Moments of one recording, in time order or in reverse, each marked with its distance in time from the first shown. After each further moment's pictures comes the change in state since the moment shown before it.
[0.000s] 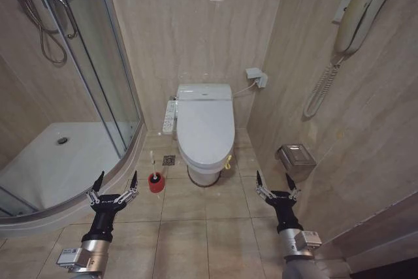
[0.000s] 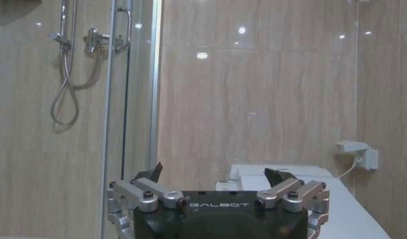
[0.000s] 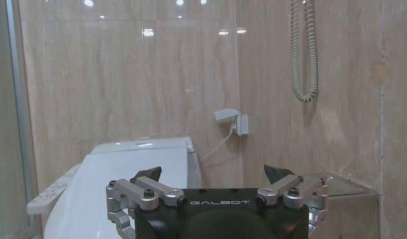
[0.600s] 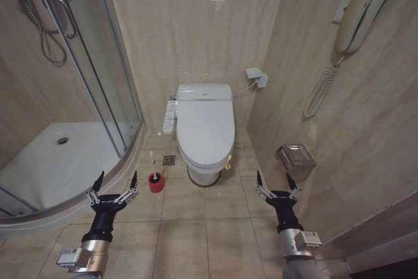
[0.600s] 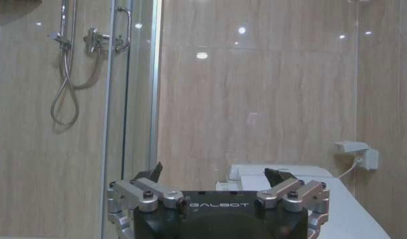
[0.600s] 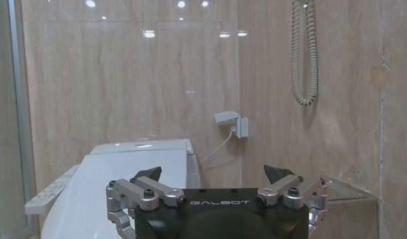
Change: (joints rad) left arm 0.000 0.000 0.000 0.000 0.000 0.000 0.000; right arm 0.002 0.000 0.003 -0.001 -0.011 0.007 0.001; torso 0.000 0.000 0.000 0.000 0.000
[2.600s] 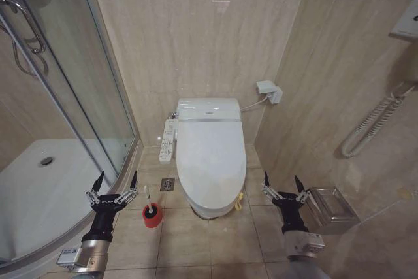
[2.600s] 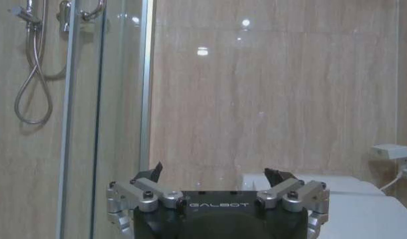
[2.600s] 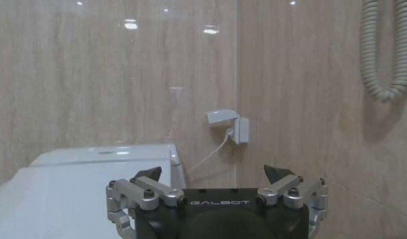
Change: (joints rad) left arm 0.000 0.000 0.000 0.000 0.000 0.000 0.000; right arm 0.004 0.000 0.021 -0.020 -0.019 0.014 0.058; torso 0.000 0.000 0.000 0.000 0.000
